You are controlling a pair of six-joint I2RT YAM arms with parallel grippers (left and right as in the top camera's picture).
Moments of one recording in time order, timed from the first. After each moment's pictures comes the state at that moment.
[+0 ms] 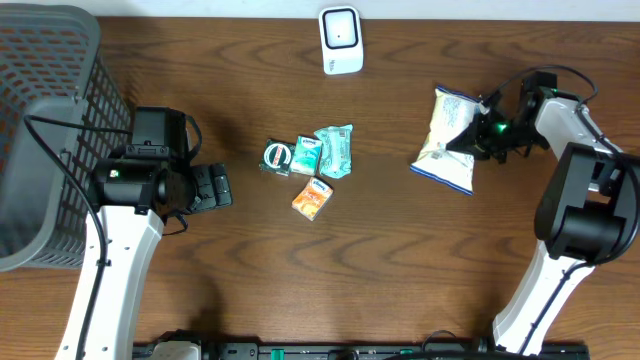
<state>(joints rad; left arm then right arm) -0.06 1.28 1.18 -1.18 -0.03 -0.28 -0.21 2.20 1.55 -0.90 -0.66 0.06</state>
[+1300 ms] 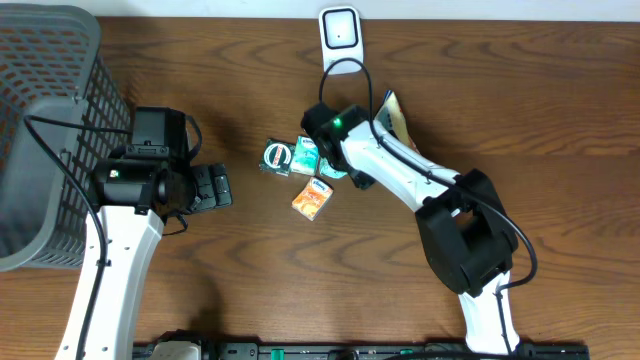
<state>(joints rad) -0.06 1.28 1.18 -1.18 -0.03 -0.28 0.65 2.16 1.70 -1.20 0.60 0.26</state>
